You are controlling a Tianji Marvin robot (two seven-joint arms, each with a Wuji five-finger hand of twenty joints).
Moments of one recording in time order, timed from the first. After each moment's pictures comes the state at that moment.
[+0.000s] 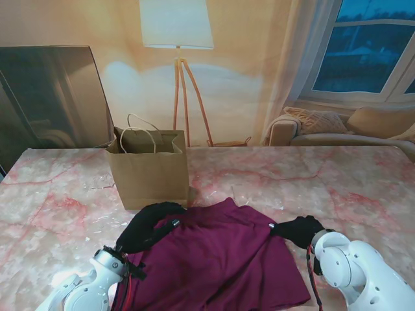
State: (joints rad) left arm 1.76 -1.14 -1.24 -1.67 0.49 -0.42 0.18; right arm -1.61 -1.02 1.35 -1.59 -0.97 0.10 0.45; left_hand 0.52 -0.11 0.48 0.05 0.62 0.04 0.26 0.30 0.63 0.07 0.14 0.27 0.47 0.06 0.18 0.33 0.12 0.02 0.55 0.28; right_hand 0.00 0.32 0.21 -0.02 0.42 -0.35 0.35 0.28 0.57 -0.44 0.23 0.18 0.17 -0.09 0.60 0.71 -0.09 -0.13 0.79 1.30
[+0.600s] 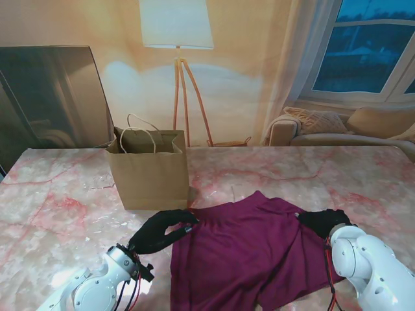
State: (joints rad) left arm 1.67 -1.12 -1.15 -1.58 0.47 -0.42 0.10; right arm -1.55 -1.01 1.38 -1.48 -1.05 0.25 0.38; left_hand 0.52 -0.09 0.44 0.05 0.66 0.04 0.28 0.32 0.65 0.07 0.14 0.28 0.47 0.07 0.18 0.34 0.13 0.02 0.58 0.29; right_hand -0.04 0.29 0.22 -0.02 0.31 -0.10 0.36 0.31 0.45 -0.18 0.24 0.18 0.15 -0.07 0.50 0.64 -0.07 -0.12 0.82 1.22
